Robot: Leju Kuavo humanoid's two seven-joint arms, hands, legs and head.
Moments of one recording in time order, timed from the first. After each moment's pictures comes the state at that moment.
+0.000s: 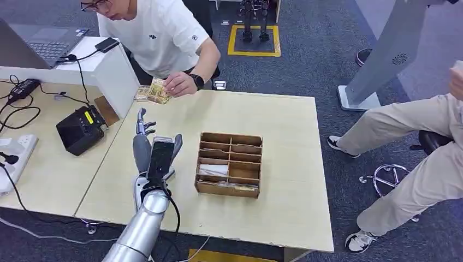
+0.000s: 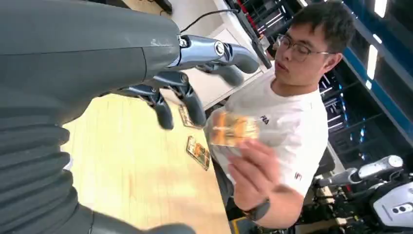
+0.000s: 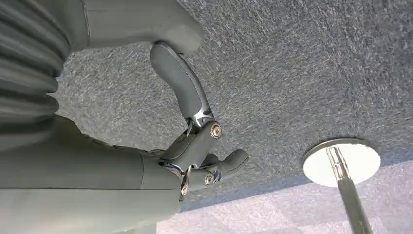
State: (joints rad) left arm -0.32 -0.19 -0.16 -1.15 -0.42 0.68 -0.37; right arm -0.13 0.31 -1.55 -0.55 1.15 -0.66 -0.51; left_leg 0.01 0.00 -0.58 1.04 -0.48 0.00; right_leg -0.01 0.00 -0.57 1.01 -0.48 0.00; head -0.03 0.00
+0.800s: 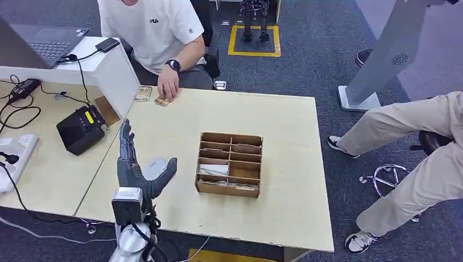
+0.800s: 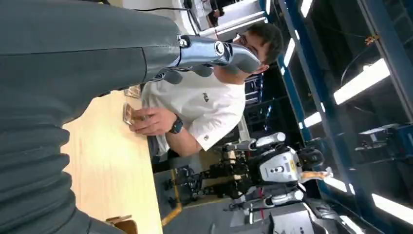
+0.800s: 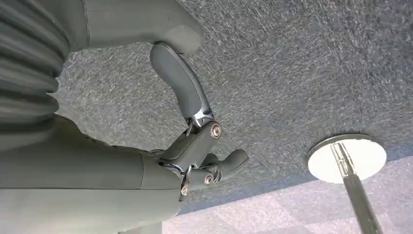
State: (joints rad) left arm -0.01 -0.12 -0.27 -1.62 -0.20 0.45 -0.63; right arm -0.13 0.31 -1.55 -0.56 1.12 -0.66 -0.52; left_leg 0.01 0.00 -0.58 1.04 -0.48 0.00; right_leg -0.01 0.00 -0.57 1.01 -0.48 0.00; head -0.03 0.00
